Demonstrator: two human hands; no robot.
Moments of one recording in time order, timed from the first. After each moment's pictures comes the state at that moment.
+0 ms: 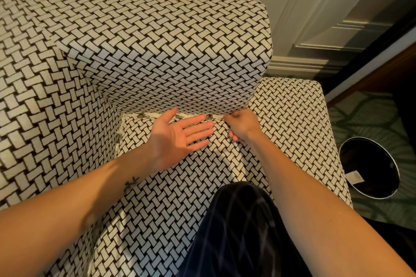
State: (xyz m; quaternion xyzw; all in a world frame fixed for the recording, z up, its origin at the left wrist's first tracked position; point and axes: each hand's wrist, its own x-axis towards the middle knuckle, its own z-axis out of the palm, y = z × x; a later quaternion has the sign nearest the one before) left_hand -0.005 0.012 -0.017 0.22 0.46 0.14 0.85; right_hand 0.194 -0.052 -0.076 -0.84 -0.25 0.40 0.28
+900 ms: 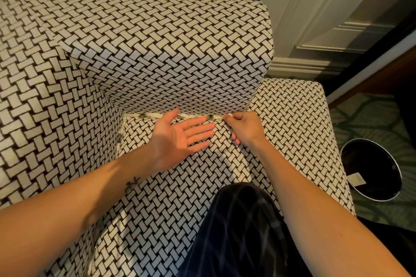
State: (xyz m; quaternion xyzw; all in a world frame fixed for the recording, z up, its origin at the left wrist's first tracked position) left_hand -0.006 0.009 -0.014 0.23 0.47 0.13 0.84; right_hand 0.189 -0.066 -0.071 -0.80 -0.27 0.39 0.37
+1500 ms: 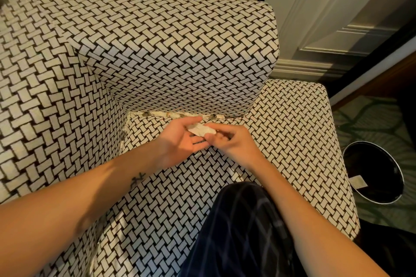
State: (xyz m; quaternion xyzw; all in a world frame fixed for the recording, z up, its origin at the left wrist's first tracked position) left_hand -0.002 0.006 -0.009 0.22 0.47 0.11 0.85; right_hand 0.144 -0.097 -0.048 -0.65 -0.40 0.47 0.44
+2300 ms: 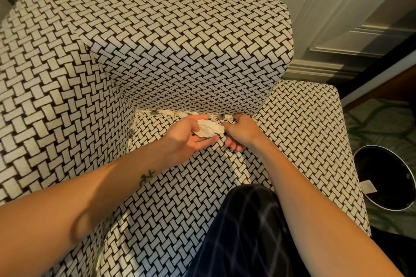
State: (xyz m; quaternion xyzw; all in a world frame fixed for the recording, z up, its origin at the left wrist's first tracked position) left_hand -0.003 0.010 -0.014 0.22 0.51 0.15 0.82; right_hand 0.158 -0.049 -0.047 -0.78 -0.26 0.51 0.26
